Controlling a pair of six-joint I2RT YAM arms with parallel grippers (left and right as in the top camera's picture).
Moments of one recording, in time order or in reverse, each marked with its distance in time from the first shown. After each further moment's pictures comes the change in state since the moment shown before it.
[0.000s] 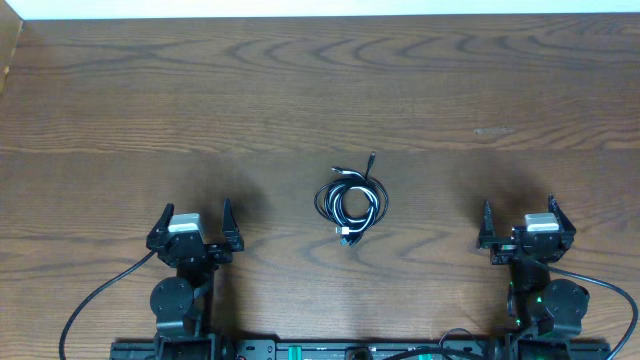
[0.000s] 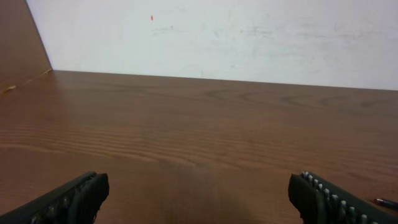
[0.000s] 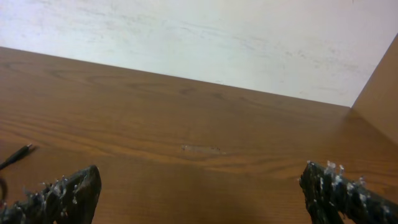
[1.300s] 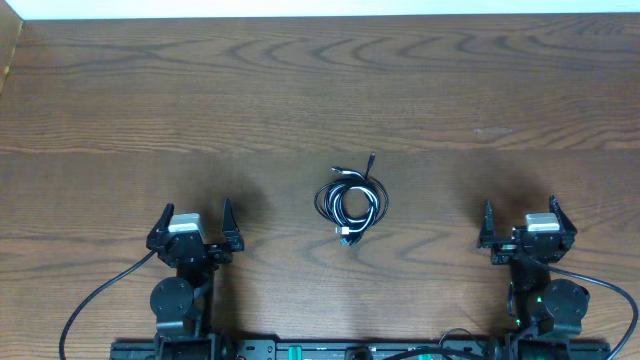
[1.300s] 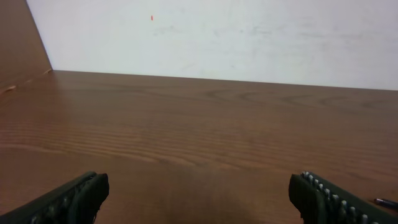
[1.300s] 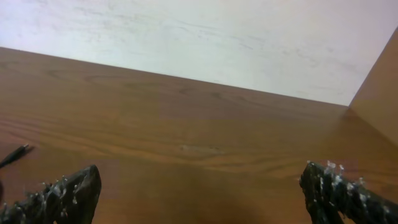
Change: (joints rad) left arm 0.000 0.000 0.000 0.000 0.000 0.000; right arm 0.000 0.000 0.000 0.000 0.013 0.000
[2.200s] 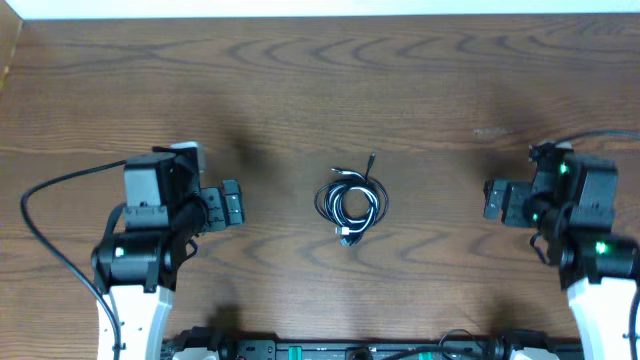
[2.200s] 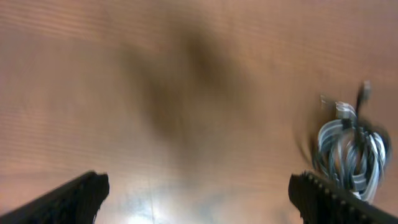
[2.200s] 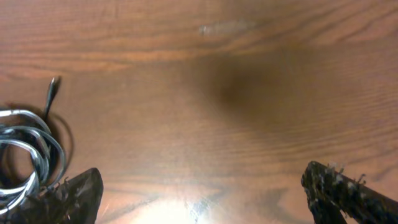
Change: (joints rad) left arm -0.032 0.955 0.923 -0.817 0.115 -0.082; right arm 0.006 0.969 0.828 -0.689 -0.013 0.211
